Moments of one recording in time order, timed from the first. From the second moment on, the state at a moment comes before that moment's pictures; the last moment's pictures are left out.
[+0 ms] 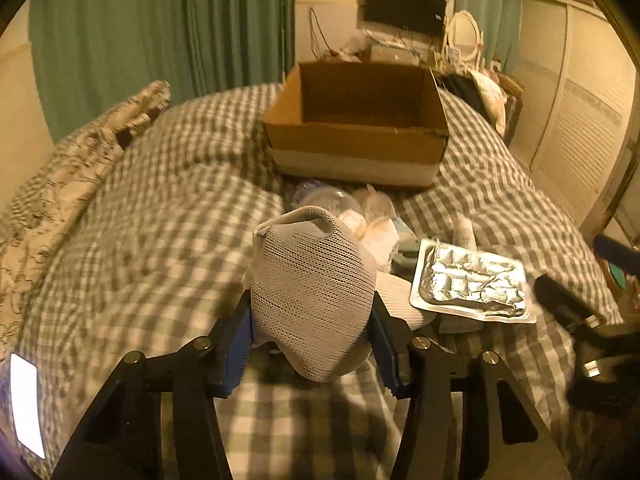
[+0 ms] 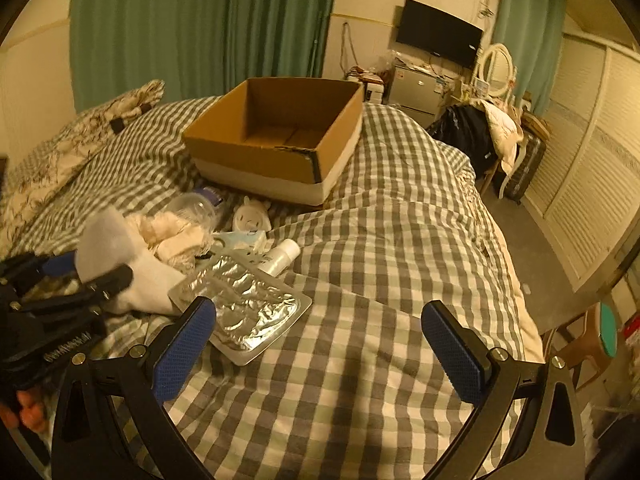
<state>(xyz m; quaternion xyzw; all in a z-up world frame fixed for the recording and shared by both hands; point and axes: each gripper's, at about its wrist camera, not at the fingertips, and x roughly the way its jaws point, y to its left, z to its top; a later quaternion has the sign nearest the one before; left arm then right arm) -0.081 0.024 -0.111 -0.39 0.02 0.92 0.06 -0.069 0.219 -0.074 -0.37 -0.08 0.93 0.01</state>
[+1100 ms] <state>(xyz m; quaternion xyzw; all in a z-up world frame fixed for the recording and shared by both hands) -0.082 -0.029 -0.099 -0.37 0.01 0.93 0.01 -0.141 0.129 -0.143 -0.46 -0.23 0.85 -0.08</state>
